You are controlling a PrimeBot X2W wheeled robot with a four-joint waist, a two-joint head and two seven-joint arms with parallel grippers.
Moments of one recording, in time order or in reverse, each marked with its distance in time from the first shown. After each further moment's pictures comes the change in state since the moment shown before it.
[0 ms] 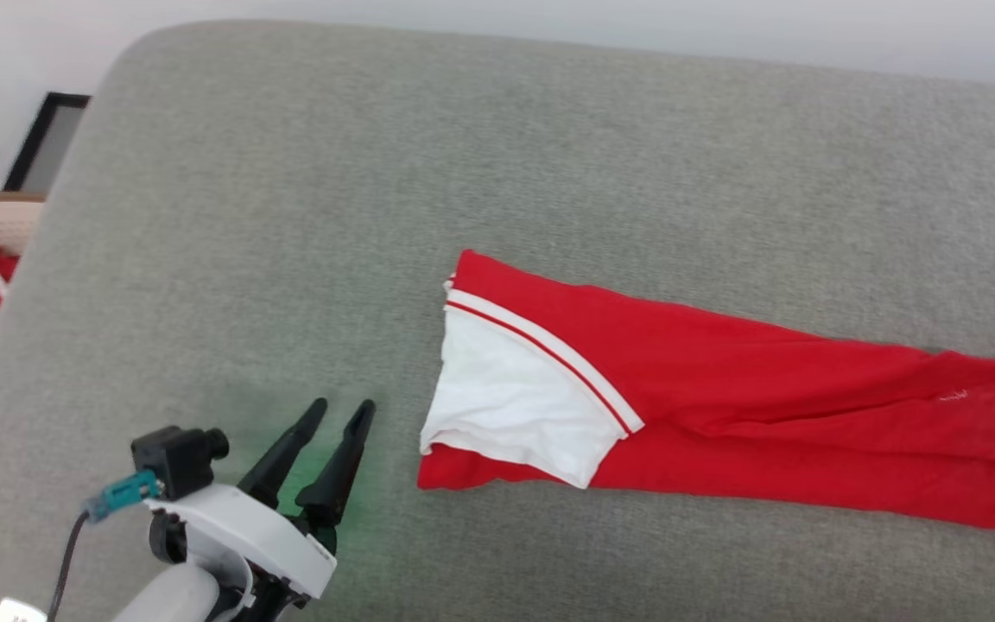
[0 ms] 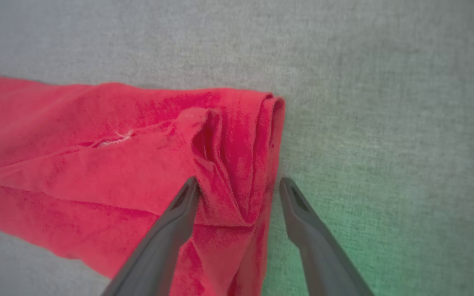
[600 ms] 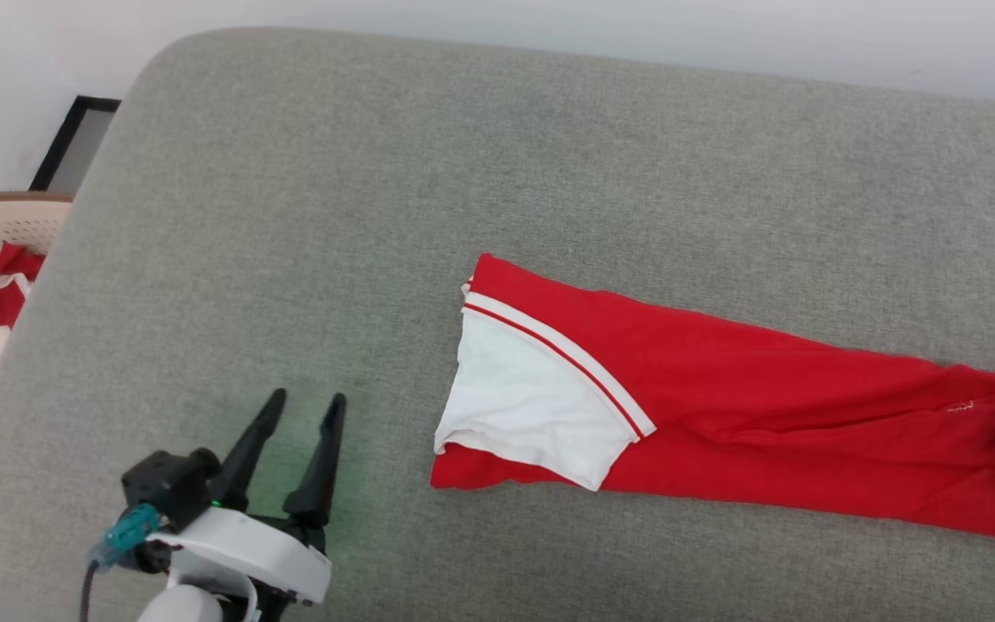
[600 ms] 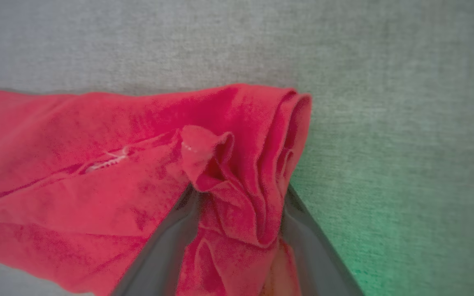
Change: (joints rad) left arm 0.138 -0.204 0.372 -0.024 0.524 0.001 0.000; right arm -0.103 0.195 -0.122 0.102 -0.169 -0.008 0.248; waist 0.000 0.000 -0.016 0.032
